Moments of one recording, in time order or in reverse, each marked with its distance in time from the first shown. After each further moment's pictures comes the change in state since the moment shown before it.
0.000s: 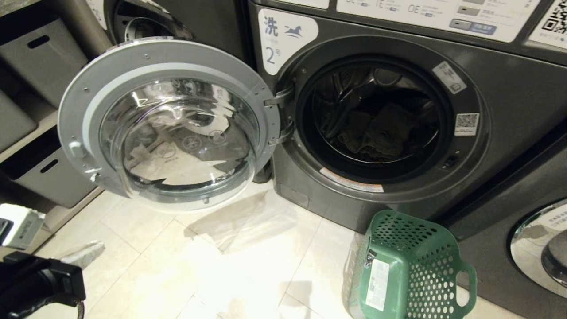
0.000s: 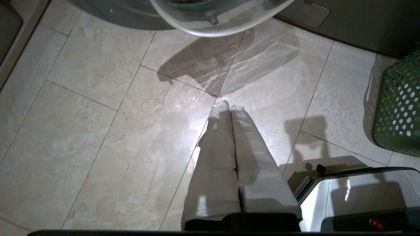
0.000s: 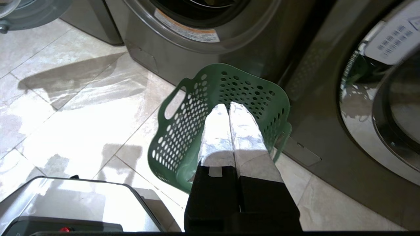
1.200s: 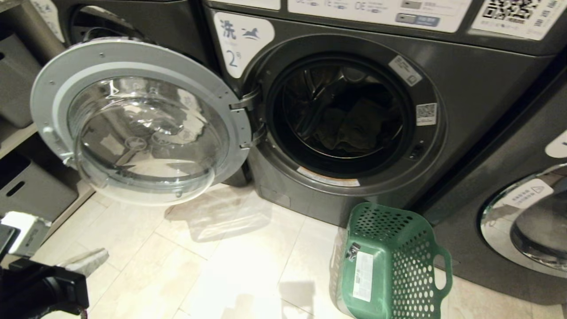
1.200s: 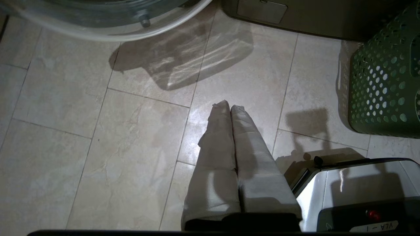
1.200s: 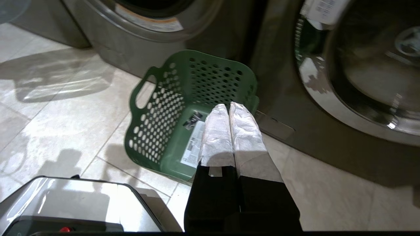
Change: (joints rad) left arm -0.006 0.001 0.028 -0.001 0.000 0.001; right arm 0.000 0.000 0.000 0.000 0.000 0.001
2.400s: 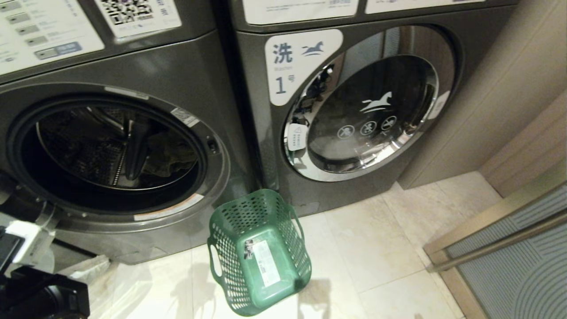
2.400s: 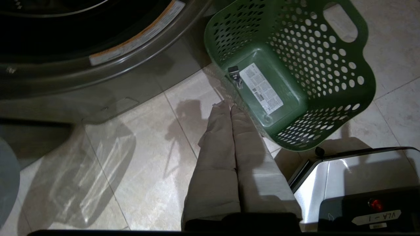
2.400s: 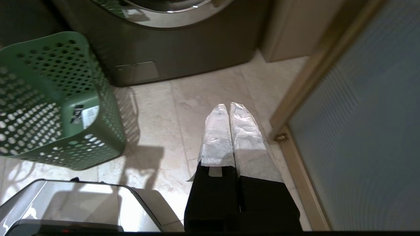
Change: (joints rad) left arm 0.000 0.004 0.046 -0.026 0.000 0.018; right arm -0.001 0.000 0.000 0.000 -0.012 0.010
